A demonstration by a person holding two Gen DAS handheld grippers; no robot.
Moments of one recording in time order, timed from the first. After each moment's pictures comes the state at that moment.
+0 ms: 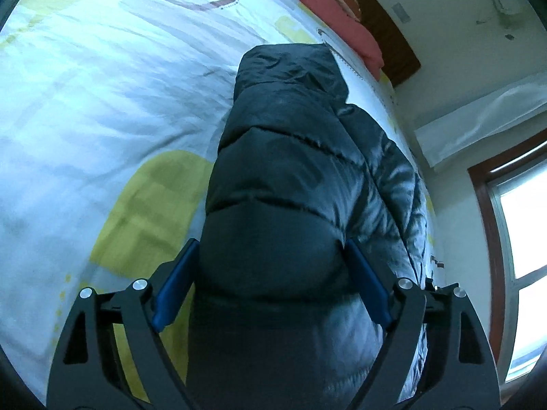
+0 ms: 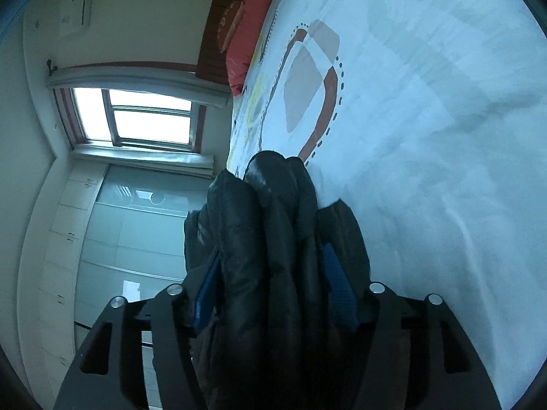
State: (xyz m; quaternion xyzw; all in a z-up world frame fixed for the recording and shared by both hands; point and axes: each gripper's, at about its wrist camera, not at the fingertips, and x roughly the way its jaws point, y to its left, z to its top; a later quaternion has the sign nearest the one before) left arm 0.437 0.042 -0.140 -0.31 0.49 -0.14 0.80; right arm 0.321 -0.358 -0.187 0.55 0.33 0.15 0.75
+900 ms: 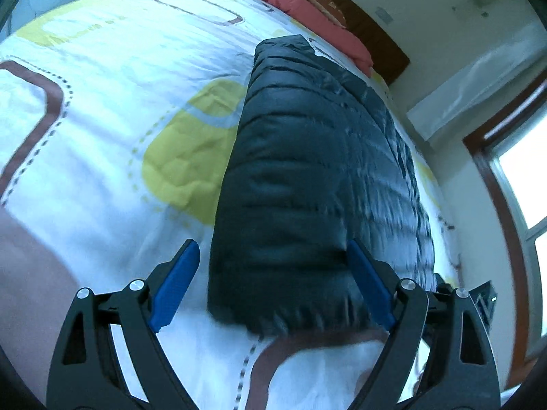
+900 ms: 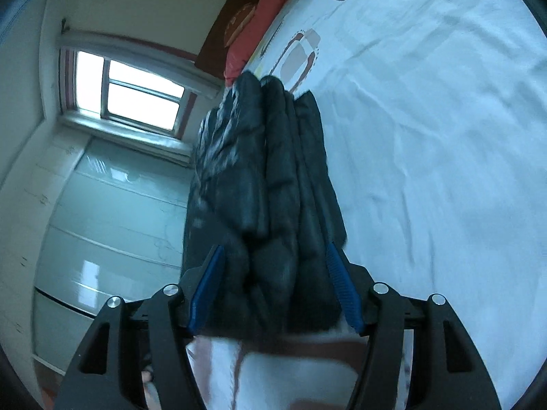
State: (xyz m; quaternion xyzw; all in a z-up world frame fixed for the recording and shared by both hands) left arm 0.247 0.038 -0.123 -0.26 0.45 -0.11 0.85; right arm 0.144 -0.293 -0.156 0.46 0.34 0.09 0.81
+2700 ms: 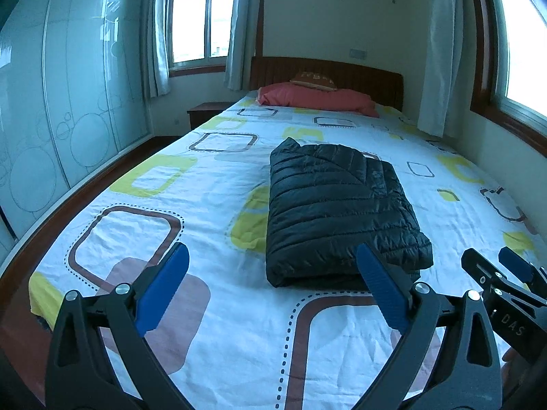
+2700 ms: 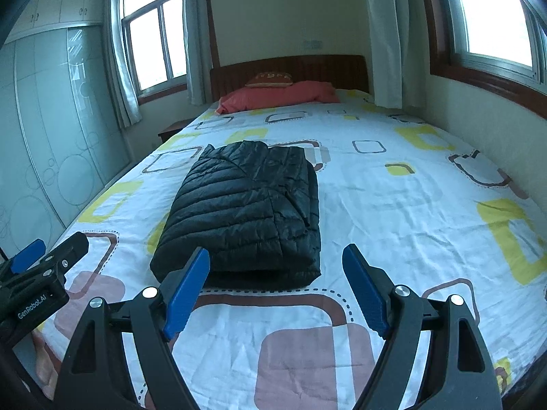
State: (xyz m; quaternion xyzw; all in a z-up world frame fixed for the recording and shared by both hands) left arm 0.084 -0.010 0.002 -0.02 0.28 0.02 0.96; right arm 0.026 -0.138 -0.025 0.07 0.27 -0.10 0.95
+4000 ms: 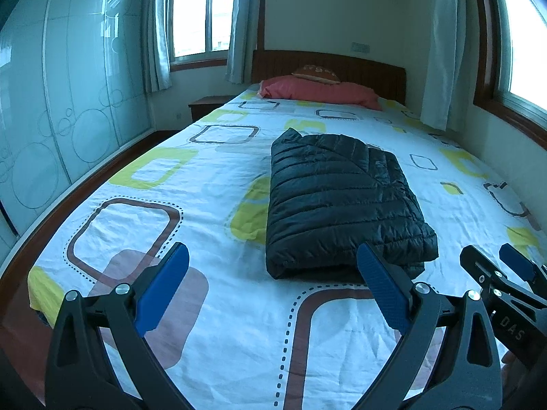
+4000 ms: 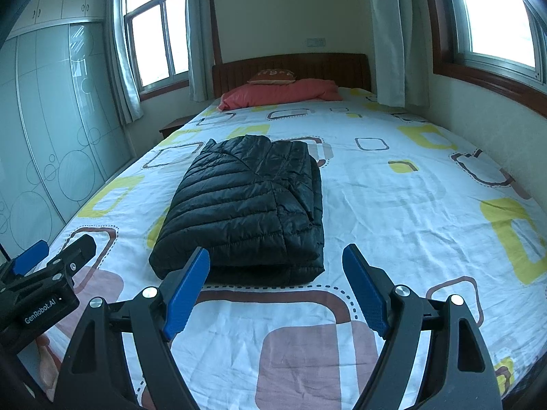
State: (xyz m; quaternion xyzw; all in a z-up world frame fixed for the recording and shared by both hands) left arm 0.085 -0.011 -0.011 -0.02 0.29 0.02 0.96; right arm 0.028 -0.136 -0.030 0.07 0.28 -0.10 0.95
